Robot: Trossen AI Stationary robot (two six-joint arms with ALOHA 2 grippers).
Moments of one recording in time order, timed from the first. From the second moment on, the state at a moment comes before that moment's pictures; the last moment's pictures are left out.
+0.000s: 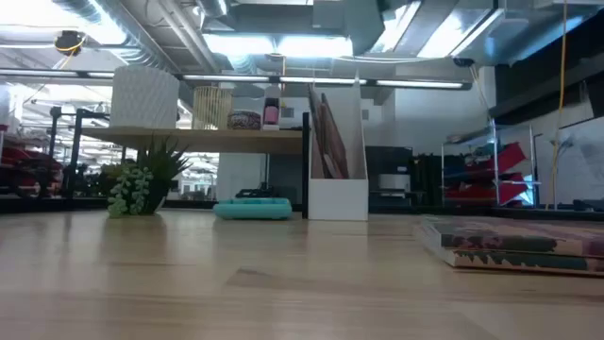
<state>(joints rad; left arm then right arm) -1.05 1.64 1.25 -0.80 -1.03 -0.73 0.09 1.73 1.87 -0.39 1.56 0.03</state>
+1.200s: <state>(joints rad) -1.05 1.64 1.25 -0.80 -1.03 -0.74 0.05 1.99 1.87 -0.47 1.50 0.32</state>
